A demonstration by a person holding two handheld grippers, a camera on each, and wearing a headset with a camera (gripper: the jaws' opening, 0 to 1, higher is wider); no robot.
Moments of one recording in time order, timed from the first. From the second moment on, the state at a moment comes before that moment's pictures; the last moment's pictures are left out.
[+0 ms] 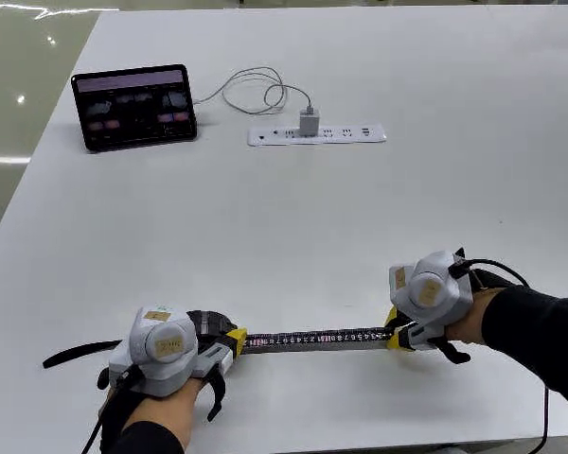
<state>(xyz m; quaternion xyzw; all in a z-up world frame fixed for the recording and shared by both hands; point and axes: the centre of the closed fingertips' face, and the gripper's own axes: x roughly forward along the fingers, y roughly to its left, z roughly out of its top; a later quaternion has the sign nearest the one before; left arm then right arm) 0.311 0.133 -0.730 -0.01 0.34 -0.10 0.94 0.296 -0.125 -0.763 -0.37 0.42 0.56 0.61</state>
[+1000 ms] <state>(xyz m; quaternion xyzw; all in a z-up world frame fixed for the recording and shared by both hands) 0.310 0.132 -0.731 -0.01 0.34 -0.11 0.94 0.294 -0.109 -0.763 -0.36 0.40 0.57 0.62</state>
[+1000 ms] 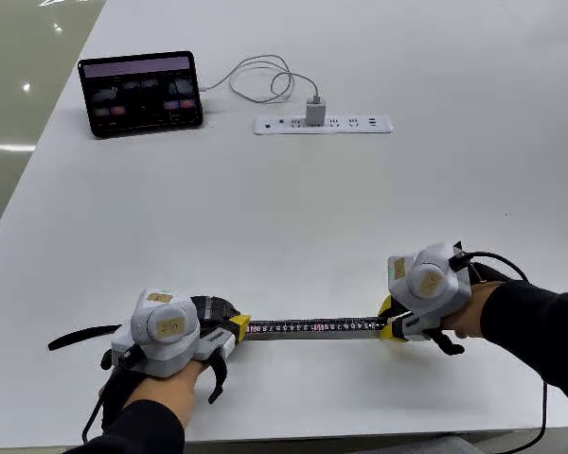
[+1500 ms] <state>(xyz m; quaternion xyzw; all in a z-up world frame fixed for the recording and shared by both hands) 0.310 0.132 -0.731 -0.01 0.34 -0.11 0.93 0.293 -0.104 -0.761 -0.36 0.40 0.57 0.62</state>
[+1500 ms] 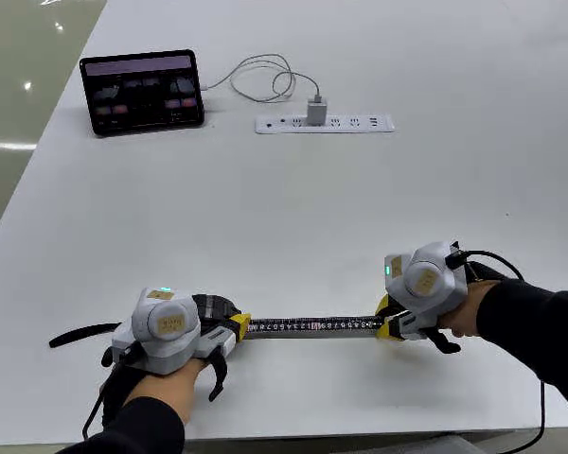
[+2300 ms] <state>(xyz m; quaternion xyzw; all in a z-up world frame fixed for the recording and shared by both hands) 0.310 0.132 -0.731 -0.02 0.34 -0.11 0.93 0.294 -0.096 -0.761 -0.34 0.40 0.58 0.62</state>
